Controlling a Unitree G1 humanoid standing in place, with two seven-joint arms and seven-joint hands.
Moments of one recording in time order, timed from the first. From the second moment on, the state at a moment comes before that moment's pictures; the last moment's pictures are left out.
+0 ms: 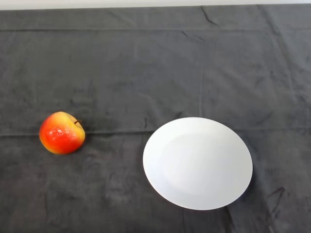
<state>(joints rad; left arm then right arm) -0.38 0.69 0.29 1.29 -0.64 -0.90 0.06 -1.08 -0.57 -2.46 1.88 1.83 1.06 0.85</state>
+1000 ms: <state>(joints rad) -0.43 0.59 0.19 1.29 -0.38 -0.94 0.14 -1.08 -0.57 -2.46 1.88 1.83 1.06 0.85</state>
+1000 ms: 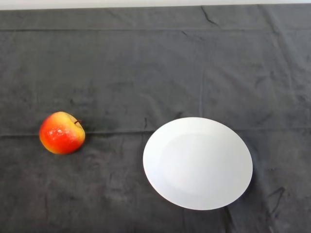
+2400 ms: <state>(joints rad) -0.49 0.39 -0.07 1.29 -0.01 -0.95 0.18 -1.08 -0.57 -2.46 1.88 1.83 1.06 0.85</state>
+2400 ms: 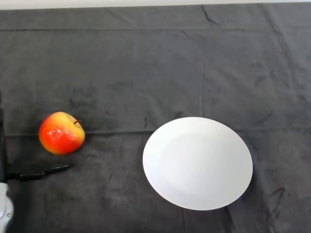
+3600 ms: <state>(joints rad) -0.54 0.33 -0.14 1.28 0.03 -0.88 0.07 -1.08 -0.57 -2.46 1.88 1.83 1.06 0.85</state>
